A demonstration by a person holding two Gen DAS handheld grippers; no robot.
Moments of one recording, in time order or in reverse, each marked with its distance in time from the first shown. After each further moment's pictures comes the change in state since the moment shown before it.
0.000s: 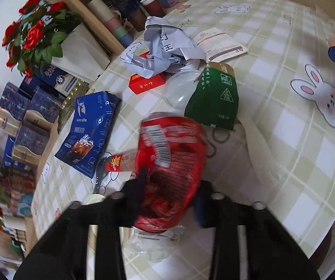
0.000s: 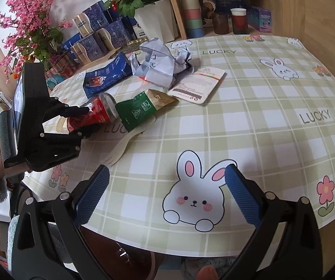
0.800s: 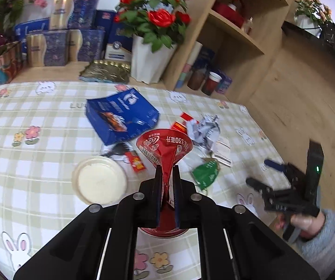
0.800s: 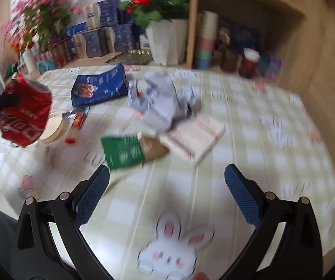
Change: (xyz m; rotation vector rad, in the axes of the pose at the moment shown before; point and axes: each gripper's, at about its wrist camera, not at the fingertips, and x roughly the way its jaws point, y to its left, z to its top) left arm -0.097 0.125 -0.080 -0.884 -0.284 -0.341; right arm 0.028 0.039 0.076 -0.307 -0.106 -0.177
